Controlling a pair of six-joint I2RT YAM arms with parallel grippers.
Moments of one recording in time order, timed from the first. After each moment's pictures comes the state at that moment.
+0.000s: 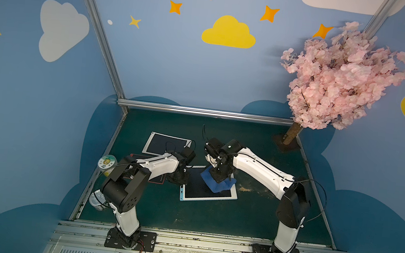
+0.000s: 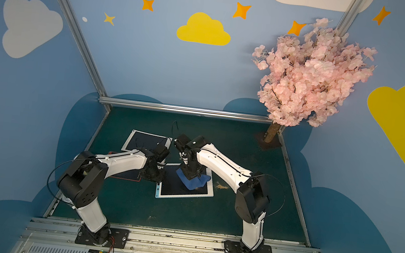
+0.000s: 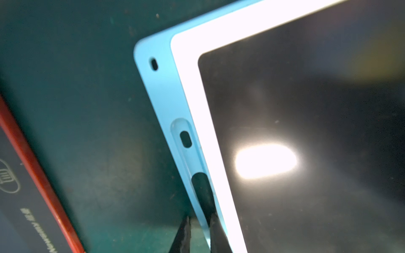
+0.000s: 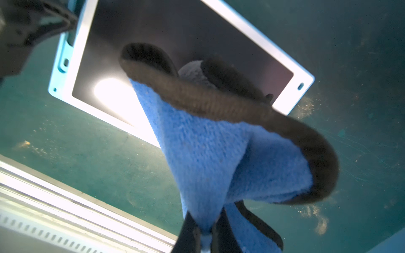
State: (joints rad) left arm -0.52 1.75 1.03 -0.74 -0.01 -0.37; right arm 0.91 1.90 1.71 -1.30 0.10 0.14
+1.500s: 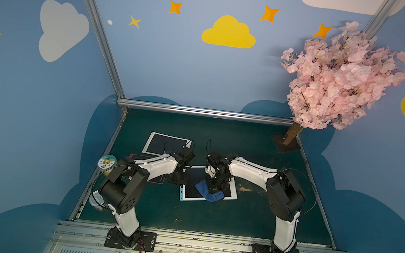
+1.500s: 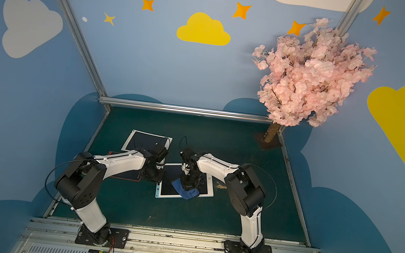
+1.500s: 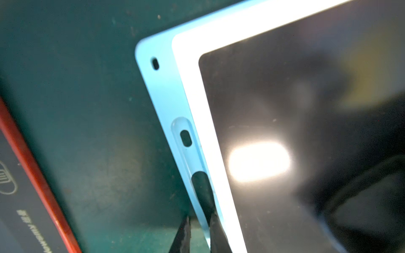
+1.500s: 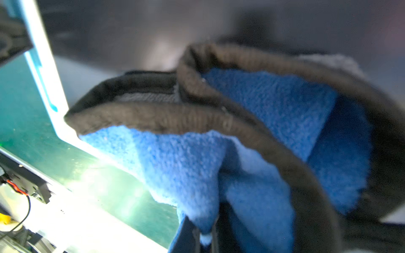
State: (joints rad) left arm -0.52 1.73 1.01 -0.71 0.01 -0.37; right arm 0.80 1.96 1.35 -0.89 -0.28 0.37
